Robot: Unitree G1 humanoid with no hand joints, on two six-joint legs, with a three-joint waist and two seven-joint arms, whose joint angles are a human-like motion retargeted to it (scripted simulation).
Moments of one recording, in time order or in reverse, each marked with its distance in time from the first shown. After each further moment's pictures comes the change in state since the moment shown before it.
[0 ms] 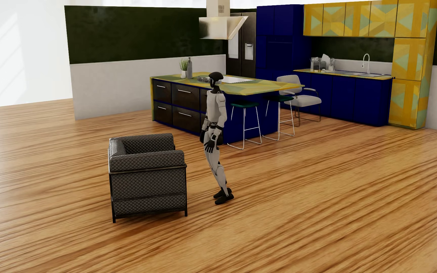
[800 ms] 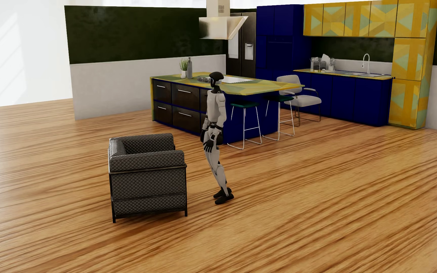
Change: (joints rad) body 0.014 0.008 -0.024 0.008 0.009 -0.001 0.000 0.000 0.000 -0.005 0.000 -0.007 -0.011 -0.003 0.003 0.005 -0.012 0.000 0.000 -0.016 0.044 -0.004 0.007 0.000 0.000 0.000 0.000 0.000 0.000
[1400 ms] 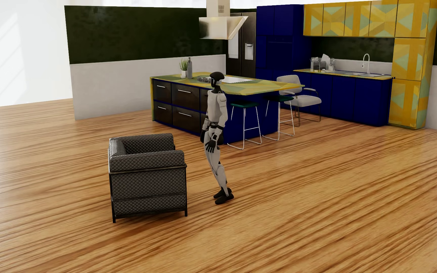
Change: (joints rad) body 0.000 0.016 0.004 -0.006 0.002 0.002 0.000 0.000 0.010 0.004 -0.022 0.009 -0.004 -0.009 0.015 0.001 0.009 0.000 0.000 -0.013 -0.014 0.013 0.005 0.000 0.000 0.000 0.000 0.000 0.000
